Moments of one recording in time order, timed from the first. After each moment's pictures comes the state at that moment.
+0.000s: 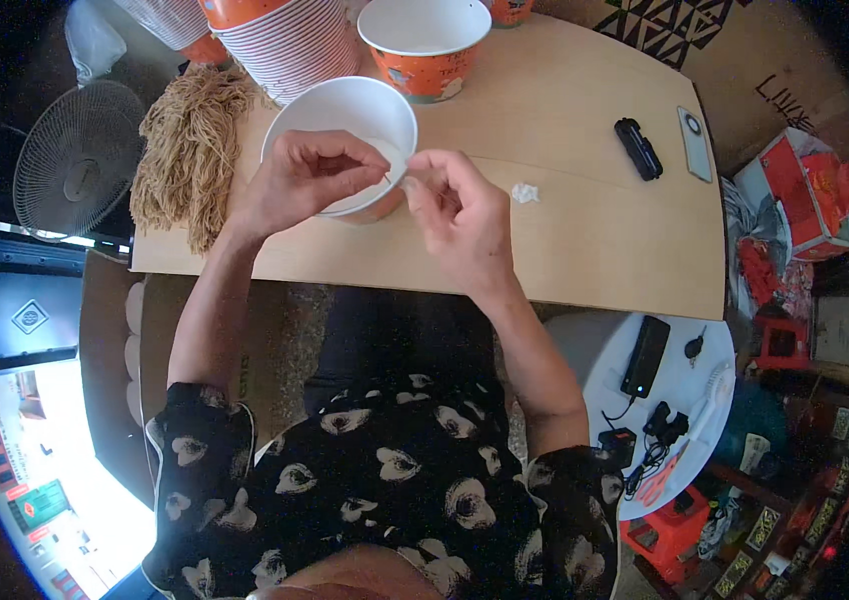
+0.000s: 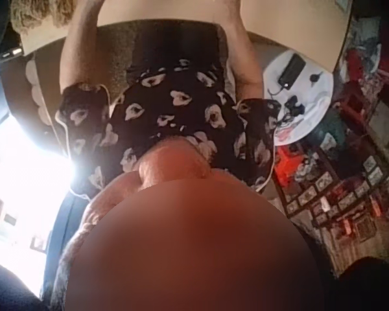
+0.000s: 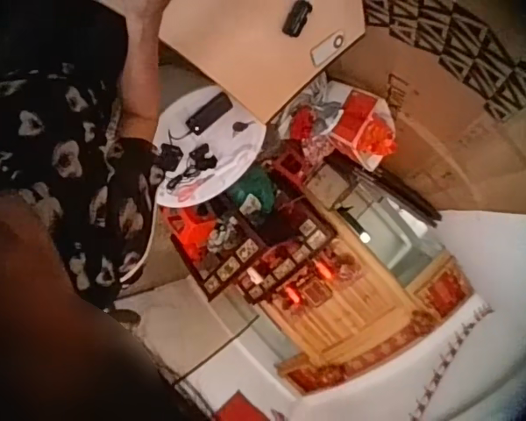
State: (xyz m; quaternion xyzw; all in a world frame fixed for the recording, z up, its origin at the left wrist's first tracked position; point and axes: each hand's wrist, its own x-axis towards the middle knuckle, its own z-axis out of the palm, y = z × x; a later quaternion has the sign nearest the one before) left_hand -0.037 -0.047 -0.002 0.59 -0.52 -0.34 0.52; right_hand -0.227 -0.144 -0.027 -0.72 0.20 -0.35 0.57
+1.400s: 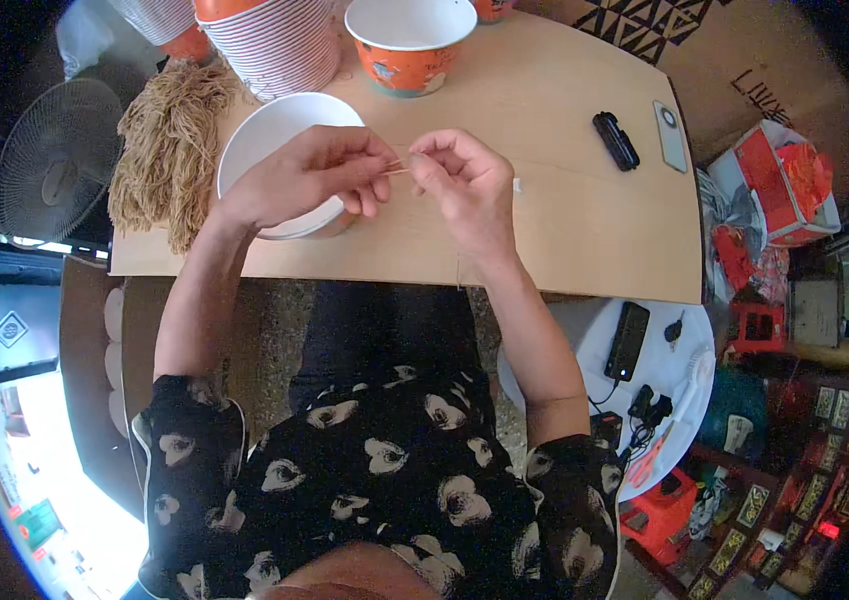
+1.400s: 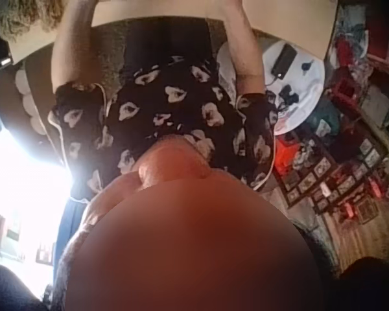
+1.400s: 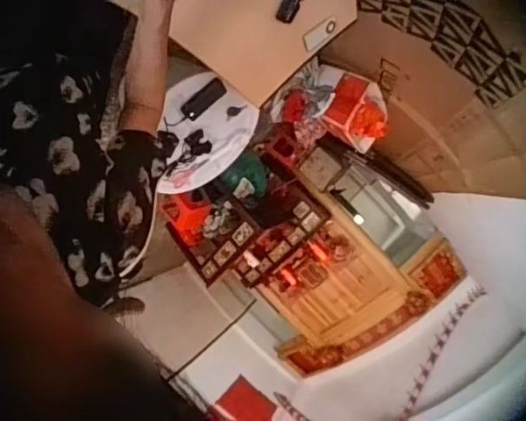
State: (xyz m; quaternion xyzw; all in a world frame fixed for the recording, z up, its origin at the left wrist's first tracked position) left_hand -0.046 -0.052 0.020 0.54 -0.49 -0.53 0.43; right_hand -0.224 -0.161 -0.024 -0.64 0.18 -0.36 0.65
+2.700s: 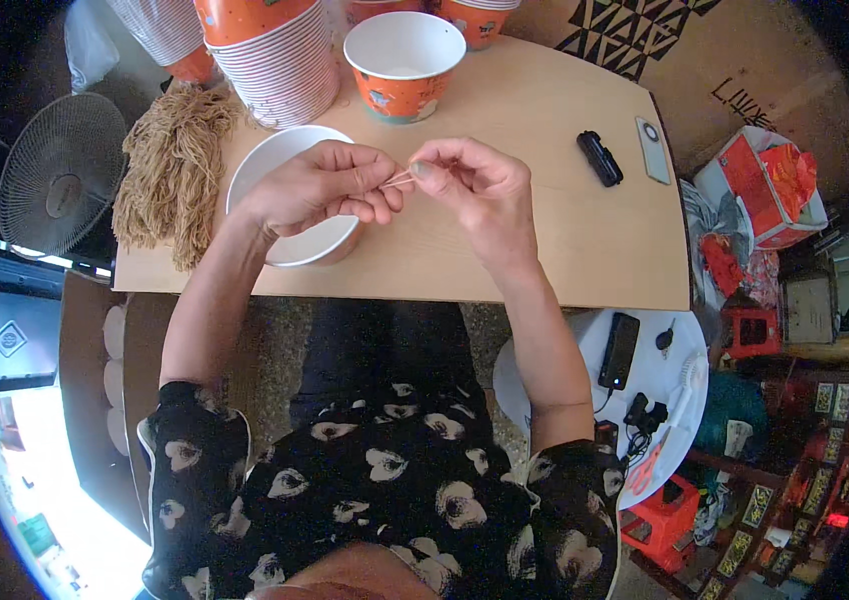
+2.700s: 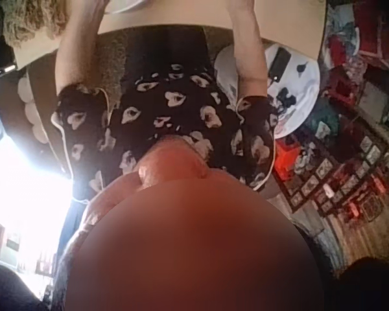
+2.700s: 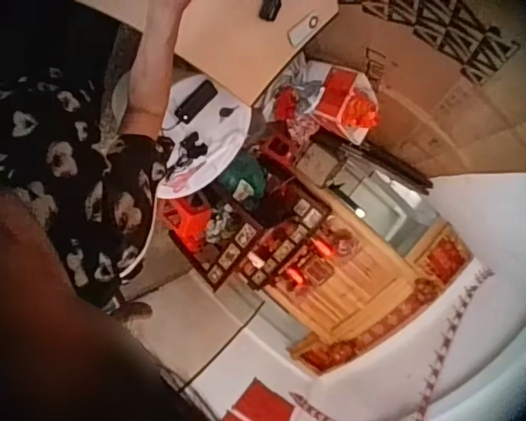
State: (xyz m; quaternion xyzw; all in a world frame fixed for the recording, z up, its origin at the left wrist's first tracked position) left_hand -0.039 -0.063 0.012 0.41 -0.42 -0.64 0.49; right_hand -0.236 -0.161 0.022 -0.66 0.15 -0.36 0.64
